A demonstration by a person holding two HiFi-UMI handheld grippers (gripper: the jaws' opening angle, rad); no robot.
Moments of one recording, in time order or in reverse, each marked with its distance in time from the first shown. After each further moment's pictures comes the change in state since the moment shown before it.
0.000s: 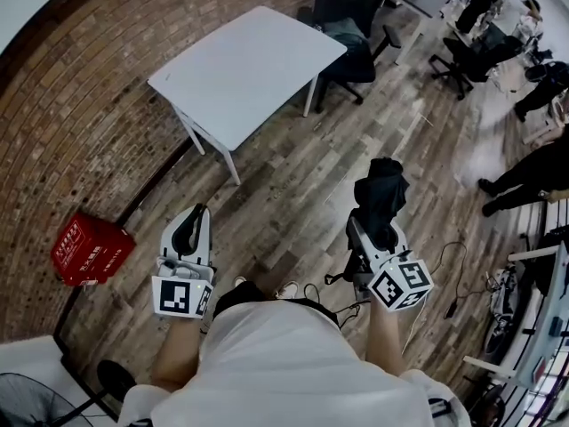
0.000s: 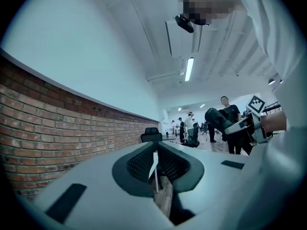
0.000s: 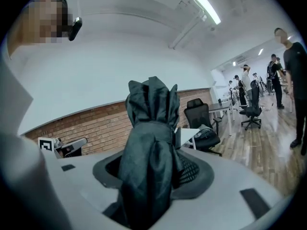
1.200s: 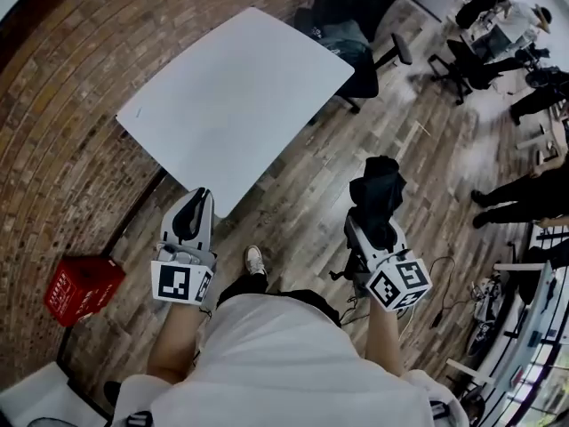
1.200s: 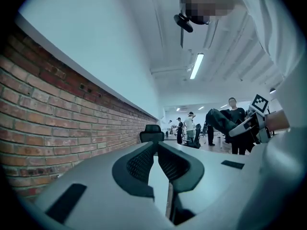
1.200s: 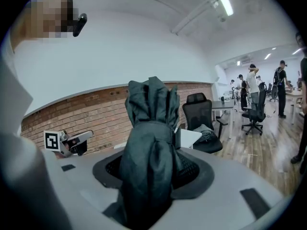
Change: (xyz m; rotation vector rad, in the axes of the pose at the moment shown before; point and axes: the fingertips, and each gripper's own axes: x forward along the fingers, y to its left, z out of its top) left arm 0.271 0.129 -0.036 -0.077 0.021 -0.067; right arm 0.245 -0.077 0.072 -0.060 0.115 -0.065
